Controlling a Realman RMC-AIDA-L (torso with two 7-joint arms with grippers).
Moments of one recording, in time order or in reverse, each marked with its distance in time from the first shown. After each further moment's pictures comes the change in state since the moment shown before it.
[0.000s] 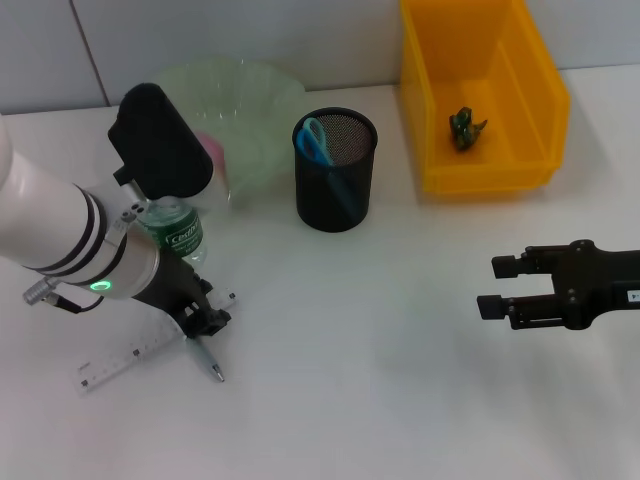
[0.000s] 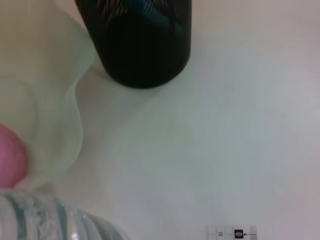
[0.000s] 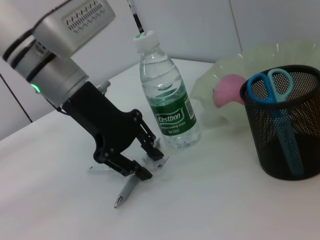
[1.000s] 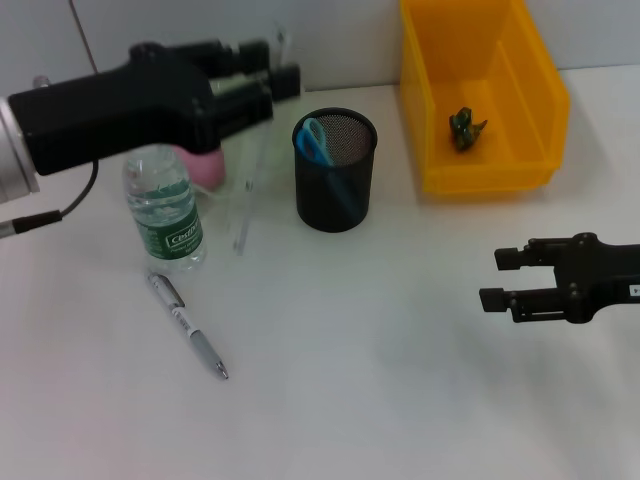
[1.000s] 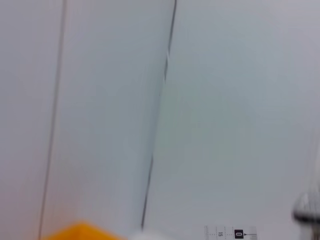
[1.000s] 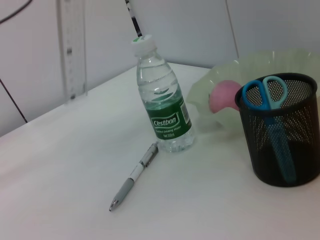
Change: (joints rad) left arm 0.363 0.006 -0.322 0.245 -1.137 -0.003 0.519; right arm 0.005 -0.001 0.016 0.004 0.000 0.008 -0.029
